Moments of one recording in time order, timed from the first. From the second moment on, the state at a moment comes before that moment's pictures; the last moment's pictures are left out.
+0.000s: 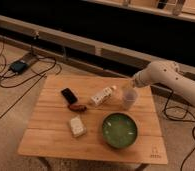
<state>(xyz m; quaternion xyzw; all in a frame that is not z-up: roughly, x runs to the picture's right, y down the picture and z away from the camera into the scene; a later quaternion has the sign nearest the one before) 0.202 -0.014 0.826 -0.17 -0.08 0.53 0.83</state>
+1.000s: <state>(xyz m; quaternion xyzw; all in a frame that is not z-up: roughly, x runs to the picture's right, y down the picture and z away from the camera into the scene) 0.234 0.040 0.771 -0.17 0.00 0.55 0.82</state>
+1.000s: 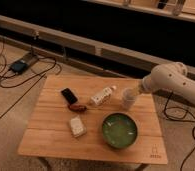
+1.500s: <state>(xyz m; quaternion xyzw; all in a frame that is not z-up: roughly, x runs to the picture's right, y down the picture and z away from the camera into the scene) 0.213 0.120 0.756 -0.20 0.02 0.59 0.78</state>
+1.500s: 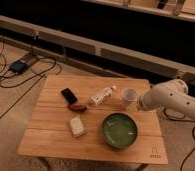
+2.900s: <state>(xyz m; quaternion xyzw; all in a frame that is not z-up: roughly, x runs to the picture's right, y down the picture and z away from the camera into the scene) 0.230 0.208 0.813 -0.30 0.06 0.63 0.71</state>
